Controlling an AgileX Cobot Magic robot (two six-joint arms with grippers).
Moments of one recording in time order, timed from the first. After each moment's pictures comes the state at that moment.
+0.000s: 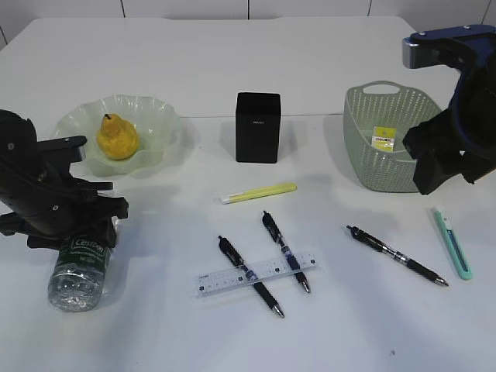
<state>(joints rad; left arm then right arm) -0.30 1.85 -0.96 0.02 0.42 -0.48 0.24 1.53 -1.24 -0.06 1.12 0.04</state>
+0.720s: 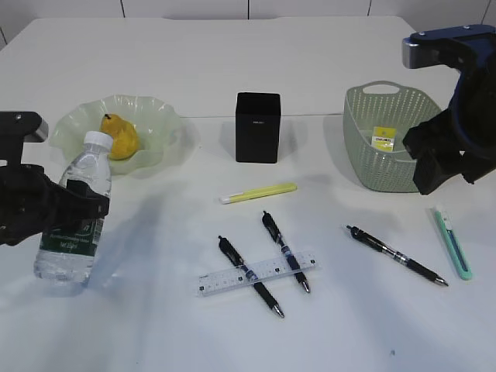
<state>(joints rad) -0.30 1.55 -0.61 0.26 -0.12 -0.48 0.24 1.53 -1.24 -0.06 1.12 0.04</state>
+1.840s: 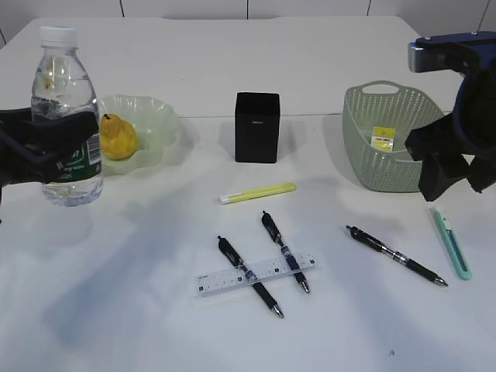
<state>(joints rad) -0.11 1.49 -0.43 0.48 -0.98 -0.42 0.24 1.53 -1.24 -0.06 1.17 0.11</state>
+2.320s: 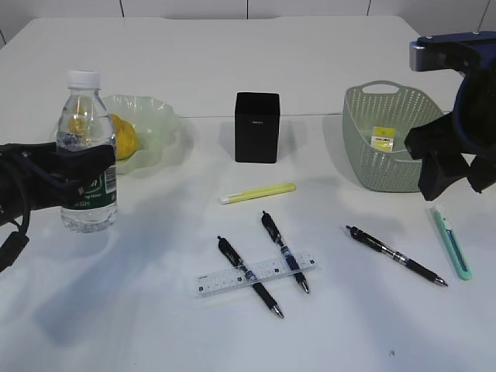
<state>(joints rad) -0.11 1.68 -0.43 0.48 -1.08 -0.42 0.24 1.53 -1.24 -0.06 1.17 0.13</state>
